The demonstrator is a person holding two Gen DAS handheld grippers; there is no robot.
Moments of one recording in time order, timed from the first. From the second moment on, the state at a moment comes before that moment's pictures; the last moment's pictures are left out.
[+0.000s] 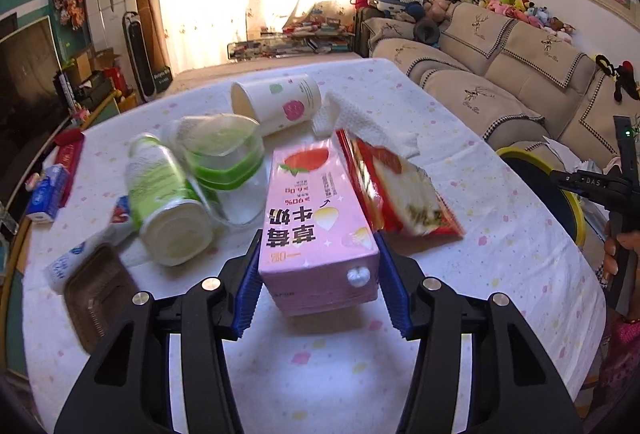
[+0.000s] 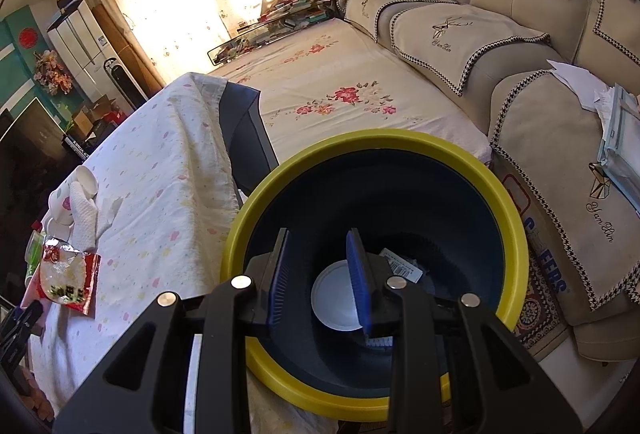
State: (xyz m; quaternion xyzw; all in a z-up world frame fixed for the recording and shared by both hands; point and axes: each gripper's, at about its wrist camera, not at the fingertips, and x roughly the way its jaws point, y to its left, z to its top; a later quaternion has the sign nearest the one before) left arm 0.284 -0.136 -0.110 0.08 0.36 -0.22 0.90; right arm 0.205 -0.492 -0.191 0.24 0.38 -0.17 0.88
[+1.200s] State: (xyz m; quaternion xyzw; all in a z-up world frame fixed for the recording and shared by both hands) left arm 0.174 -0.337 -0.007 0.13 0.27 -0.42 0.86; right arm 0.092 -0.546 -0.143 0.25 0.29 -0.21 0.90
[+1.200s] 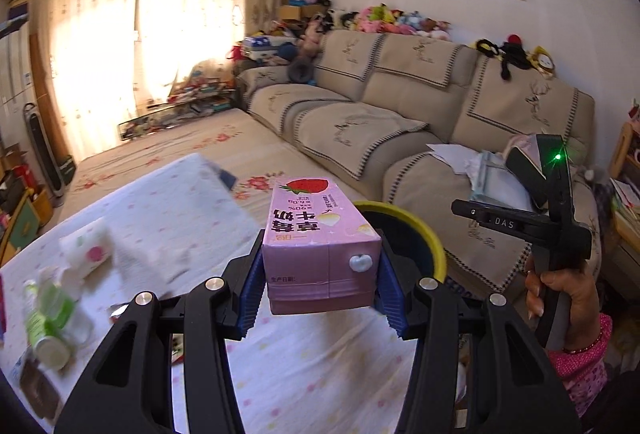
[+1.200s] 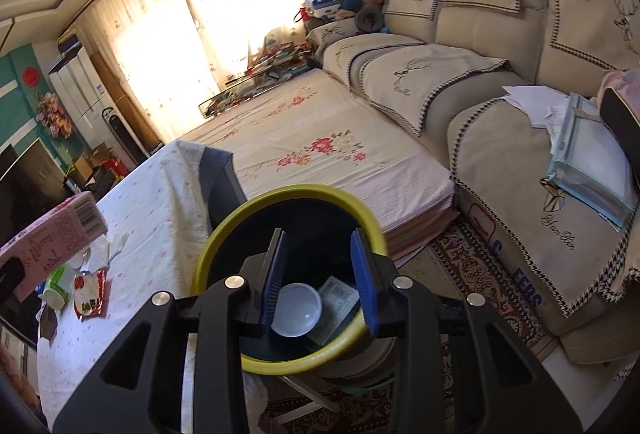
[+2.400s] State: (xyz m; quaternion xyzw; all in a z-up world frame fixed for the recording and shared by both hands) left arm 0.224 -0.304 -0.032 0.06 0.27 -0.39 0.88; right arm 0.108 -0.540 -0.163 0.25 0.32 -0.20 0.89
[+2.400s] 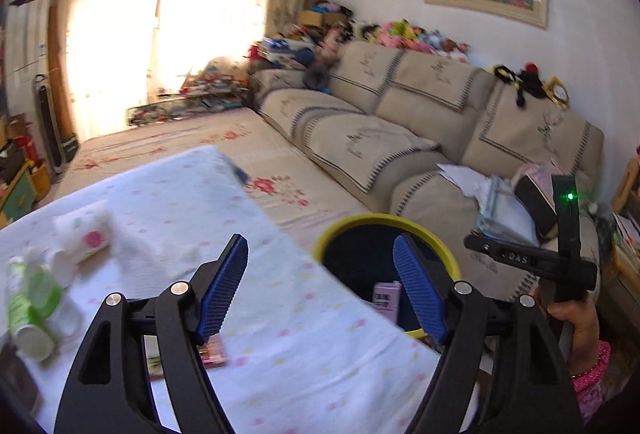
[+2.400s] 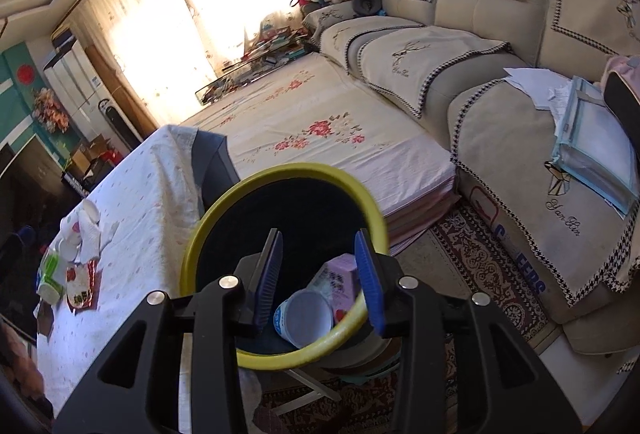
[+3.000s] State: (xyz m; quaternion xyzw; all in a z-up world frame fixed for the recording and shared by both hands) left arm 0.261 -0.066 -0.064 -0.01 0.23 -0.18 0.96; right arm 0.220 -0.374 -0.155 0.14 0.40 -0.03 0.90
